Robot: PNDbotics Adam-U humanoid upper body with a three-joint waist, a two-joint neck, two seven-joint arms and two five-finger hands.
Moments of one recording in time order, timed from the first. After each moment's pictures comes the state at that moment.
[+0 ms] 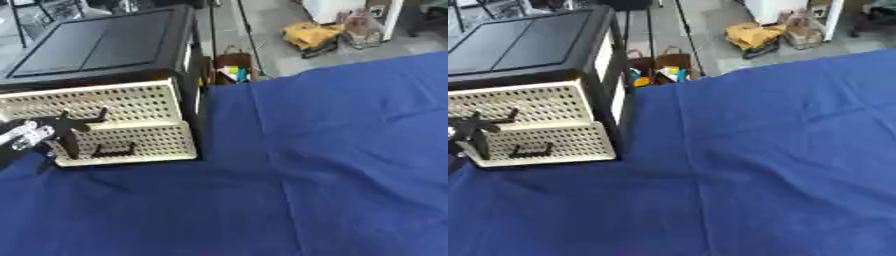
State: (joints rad) left arm -0.29 0.99 -0.09 -1.65 0.28 -0.07 -0.36; right arm -0.73 -0.54 -0.09 -1.99 0.03 -0.14 -0.51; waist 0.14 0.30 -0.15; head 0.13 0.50
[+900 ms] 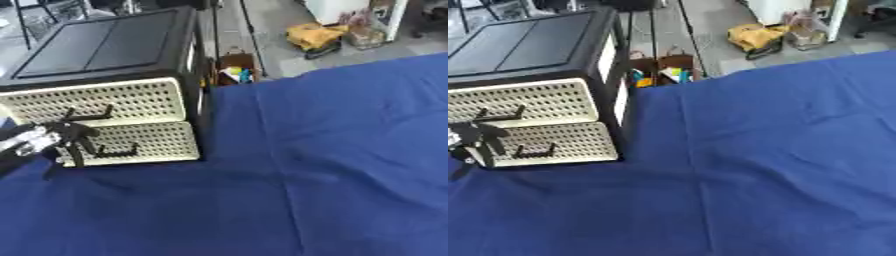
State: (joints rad) left arm -0.26 0.99 -0.09 -1.74 0.27 -0.06 -0.47; right arm -0.72 -0.54 -0.09 -1.99 0.03 -0.13 -0.51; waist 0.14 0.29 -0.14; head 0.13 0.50
